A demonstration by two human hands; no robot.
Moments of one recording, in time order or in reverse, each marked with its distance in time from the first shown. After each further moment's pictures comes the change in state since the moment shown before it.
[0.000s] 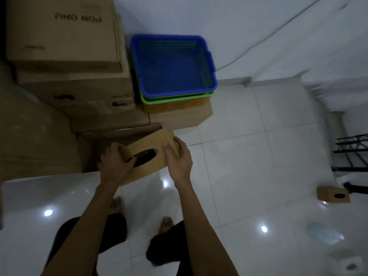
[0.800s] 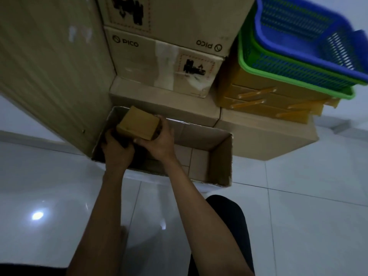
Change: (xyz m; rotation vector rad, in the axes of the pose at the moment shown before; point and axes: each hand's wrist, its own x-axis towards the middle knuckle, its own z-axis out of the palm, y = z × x) left_hand 0.218 -0.273 0.156 -0.483 0.531 -0.186; right_hand 0.204 0.238 0.322 -0.222 -0.517 -0.651
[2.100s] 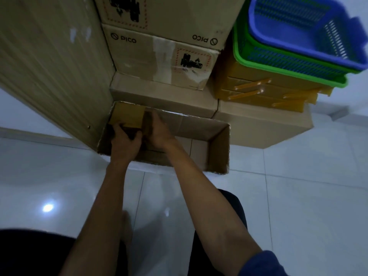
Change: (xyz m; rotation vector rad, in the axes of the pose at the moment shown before) left_hand -0.020 0.021 -0.014 0.016 -0.162 0.018; right_hand 0.008 -0.037 -0.012 -0.262 -0.320 0.087
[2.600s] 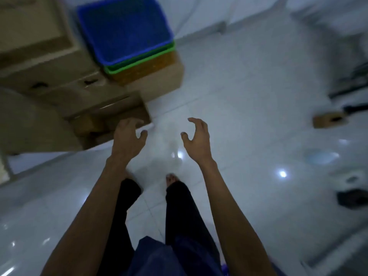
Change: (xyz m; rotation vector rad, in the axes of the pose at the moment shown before) left_hand -0.362 0.349 -0.085 0.594 -0.584 0.664; right_hand -0.525 -0.158 -0.289 0.248 0.737 0.488
